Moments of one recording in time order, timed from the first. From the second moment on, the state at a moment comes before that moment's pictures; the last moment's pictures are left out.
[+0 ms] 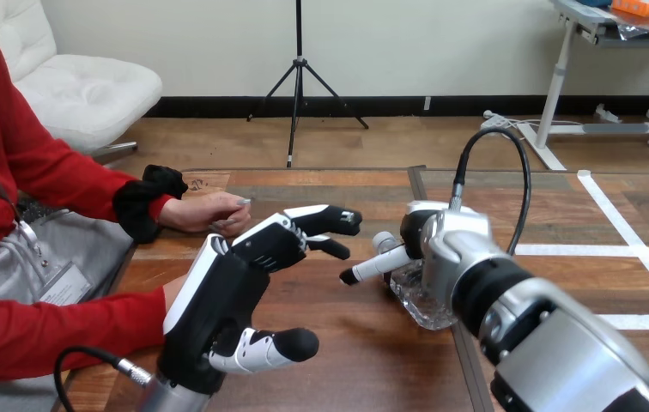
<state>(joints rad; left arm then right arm) -0.13 0.04 0.02 0.68 -0.38 -1.17 -0.82 -1.06 -0.02 0.56 1.34 -0.66 0.47 0.25</state>
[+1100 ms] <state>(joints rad) -0.15 0.05 0.02 0.68 -0.50 -1.12 -0.93 -0.90 -0.01 0.45 1.32 -0.56 0.42 -0.20</state>
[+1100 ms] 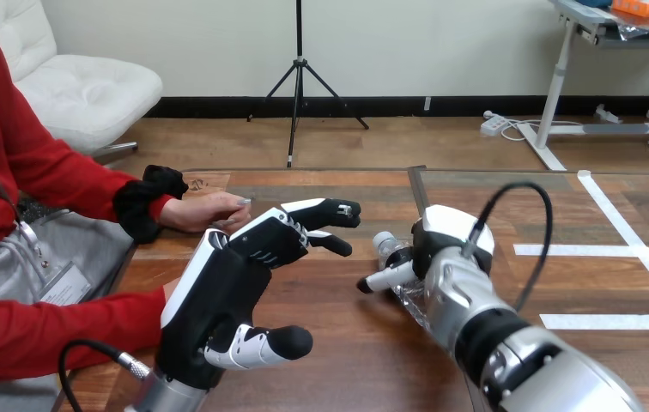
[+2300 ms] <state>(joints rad) -0.15 0.04 0.12 0.68 -0.65 -1.12 -1.05 -0.78 -0.06 0.34 1.29 -0.49 0.18 -0.44</state>
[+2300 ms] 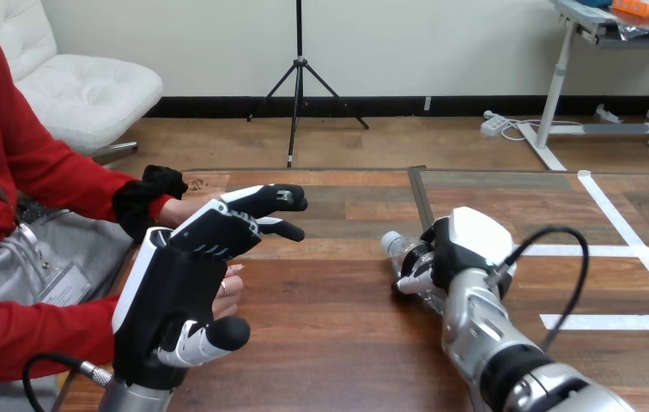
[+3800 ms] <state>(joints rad) -0.15 0.02 0.18 0.68 -0.68 -1.08 -1.16 -0.48 -0.19 0.41 0.84 -0.61 0.02 -0.38</state>
